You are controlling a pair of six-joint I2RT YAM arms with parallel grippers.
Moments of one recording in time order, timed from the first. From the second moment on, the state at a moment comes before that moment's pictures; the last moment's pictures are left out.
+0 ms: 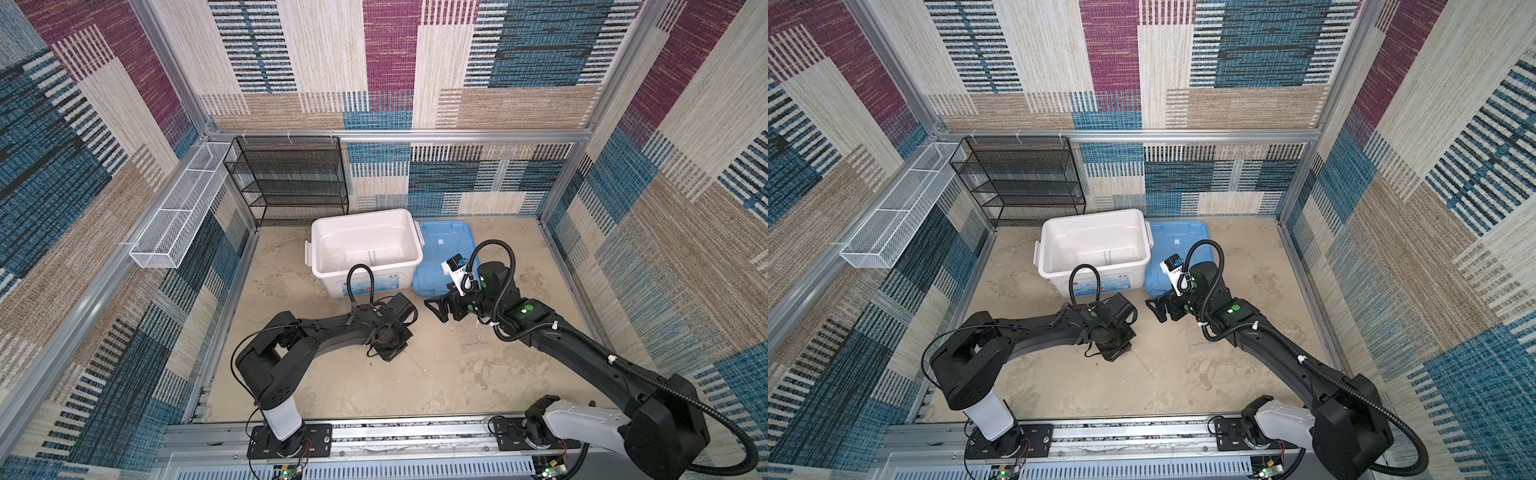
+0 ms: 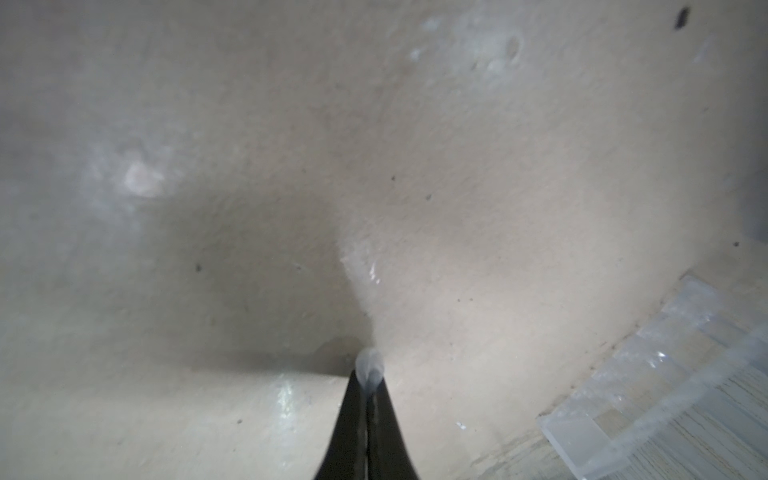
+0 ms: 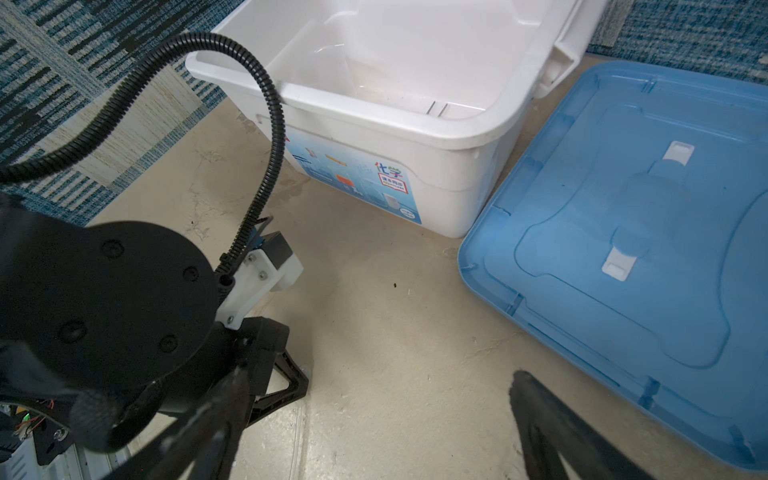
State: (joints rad) left arm -0.84 1.72 1.00 -0.49 0.11 -1.49; right arm 0.52 1.18 0.83 -0.24 -0.30 0.09
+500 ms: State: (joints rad) left arm -0.74 1.36 1.04 -0.62 -0.07 -1.27; right arm 0.52 1.22 0.90 -0.18 -0.35 0.10
